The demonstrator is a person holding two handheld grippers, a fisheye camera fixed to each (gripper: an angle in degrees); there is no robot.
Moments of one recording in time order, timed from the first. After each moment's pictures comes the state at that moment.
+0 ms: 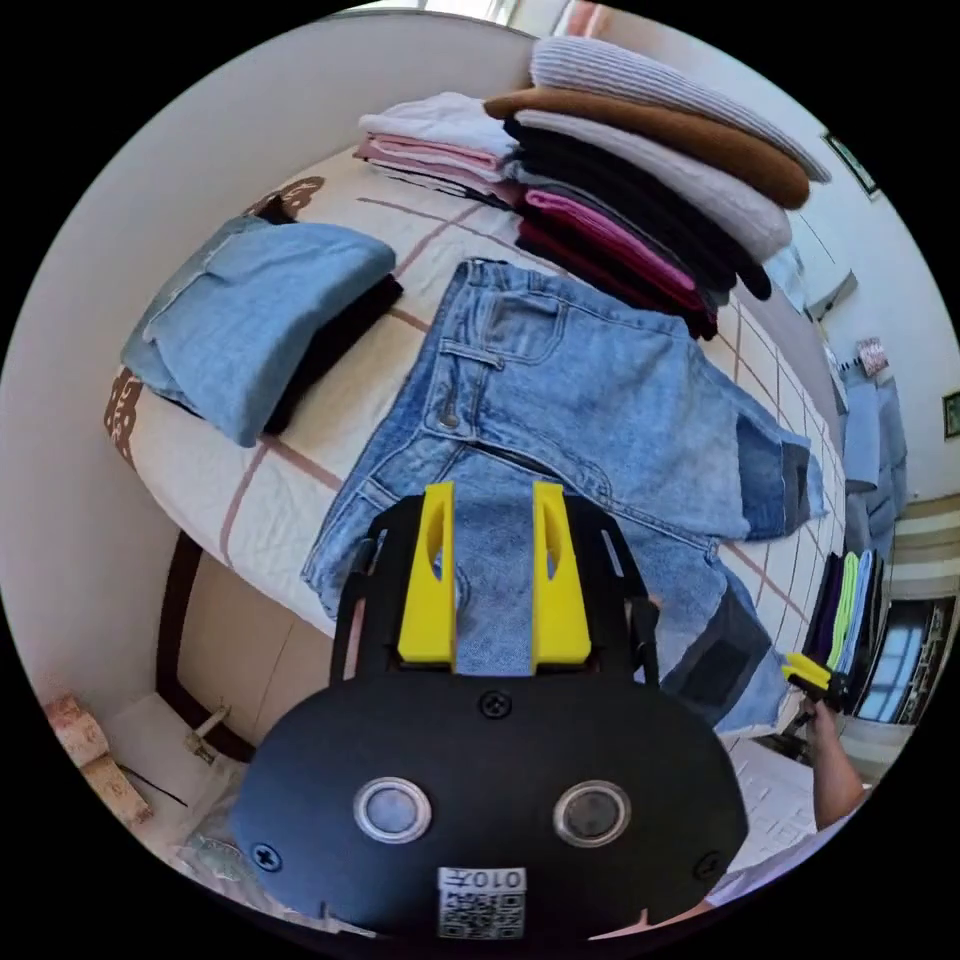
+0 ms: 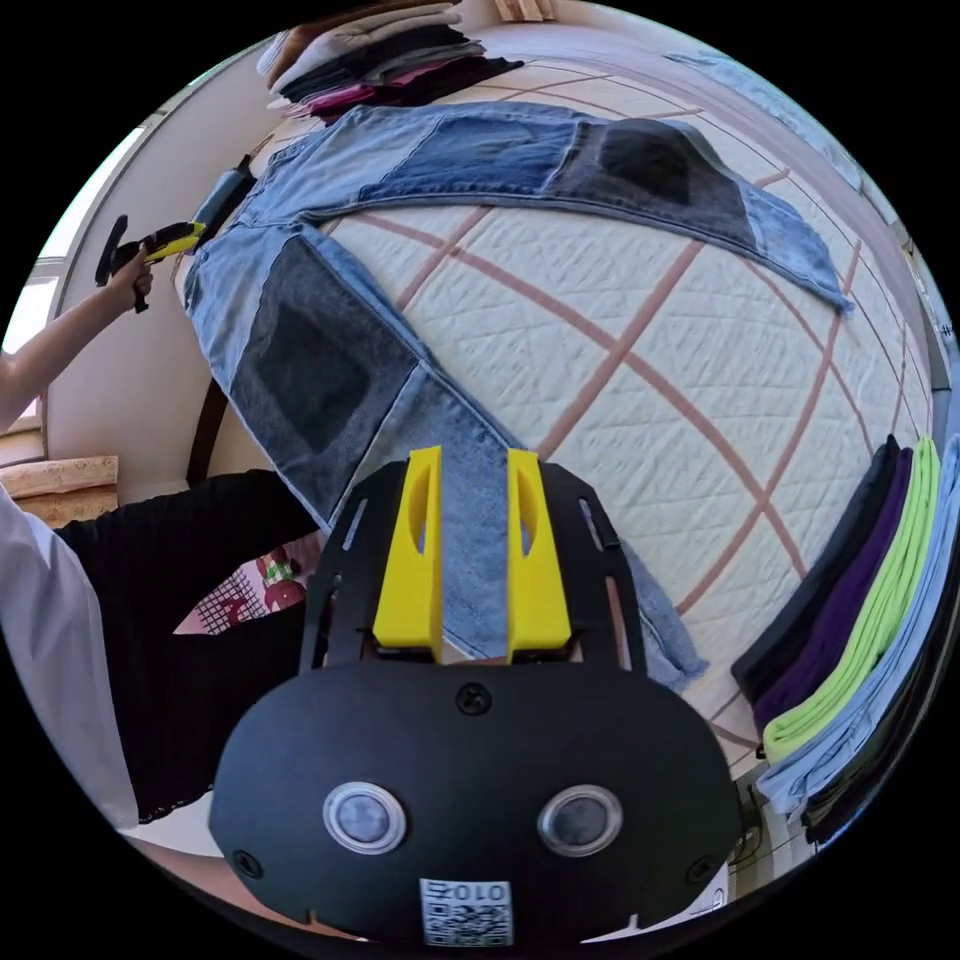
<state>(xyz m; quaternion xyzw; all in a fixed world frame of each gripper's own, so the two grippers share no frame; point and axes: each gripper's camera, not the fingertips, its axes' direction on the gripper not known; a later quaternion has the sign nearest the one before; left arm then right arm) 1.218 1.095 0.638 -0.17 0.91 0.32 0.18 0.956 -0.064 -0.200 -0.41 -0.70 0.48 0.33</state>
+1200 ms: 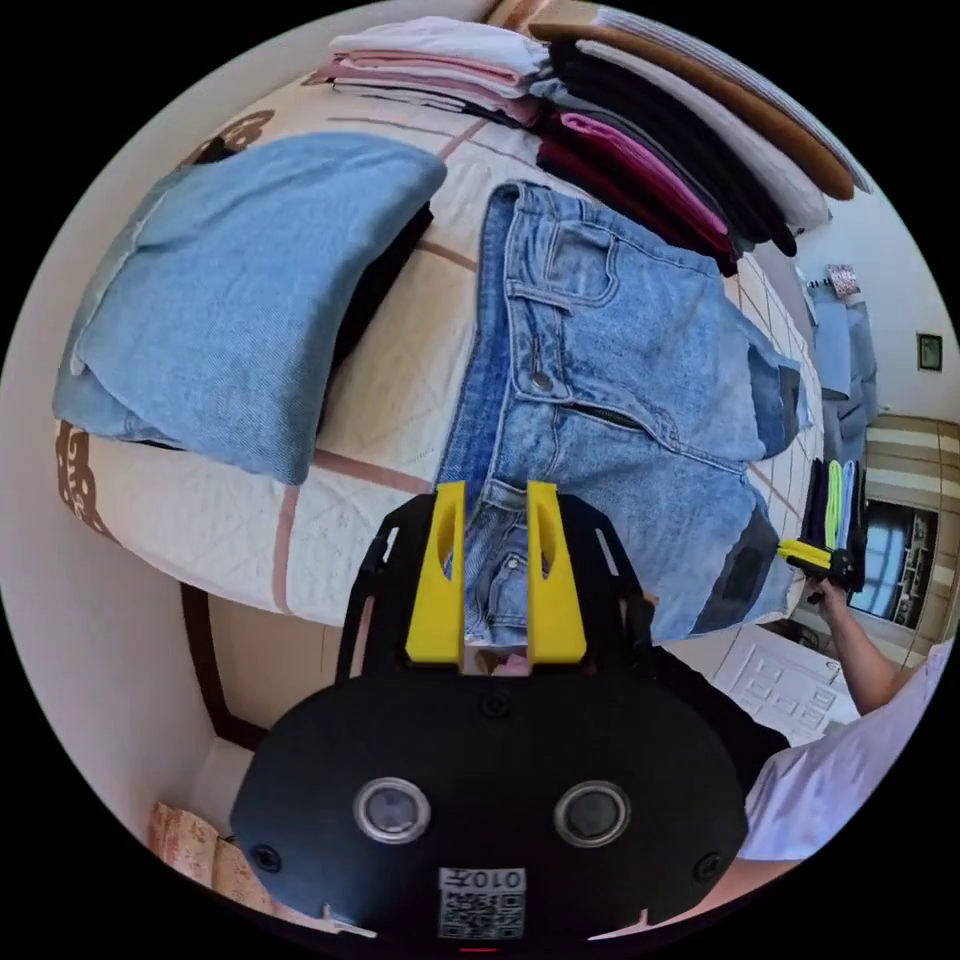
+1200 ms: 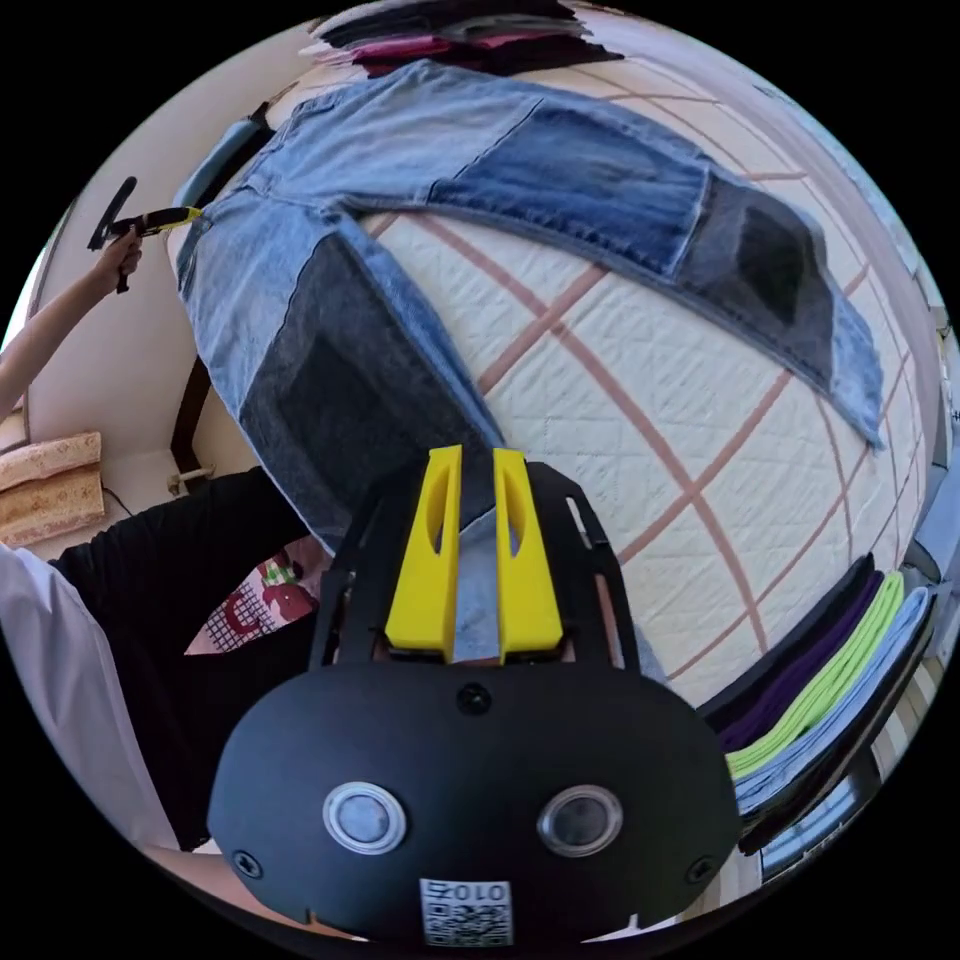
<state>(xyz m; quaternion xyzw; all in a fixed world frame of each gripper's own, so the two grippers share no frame) 1.288 0.994 0.639 -0.11 0.89 0.43 0.09 1.020 -0.106 -0.058 -0.42 -0.73 0.41 0.36</state>
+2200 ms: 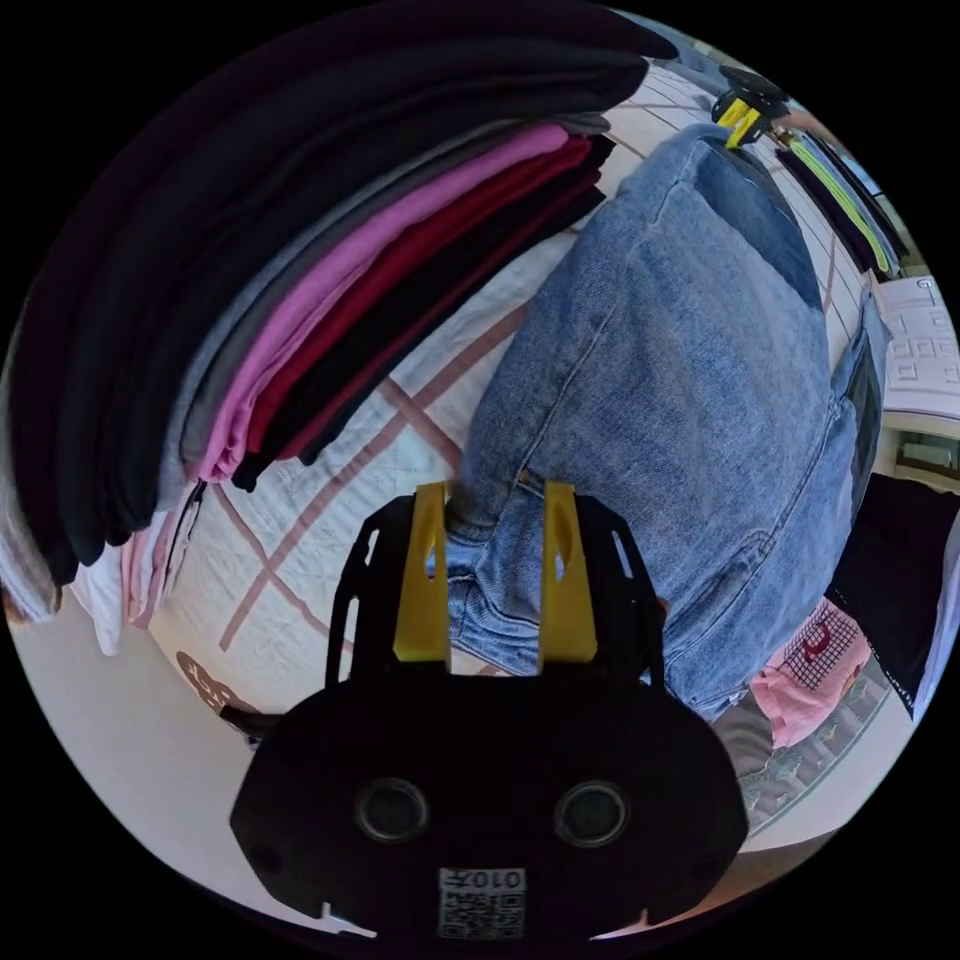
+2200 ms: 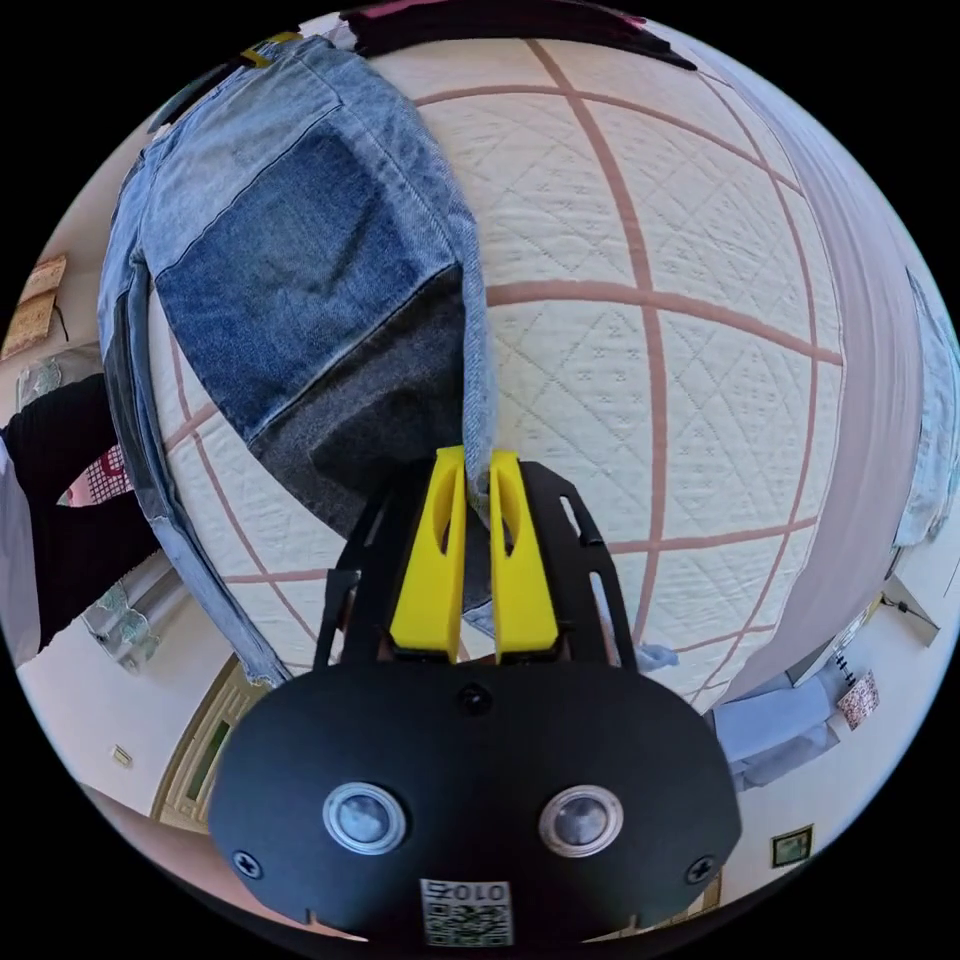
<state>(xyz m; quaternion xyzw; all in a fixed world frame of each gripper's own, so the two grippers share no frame) 1.097 0.791 0.392 0.38 0.77 0.51 0.03 0.915 -0.014 0.225 -0.32 -0.80 0.16 0.48</state>
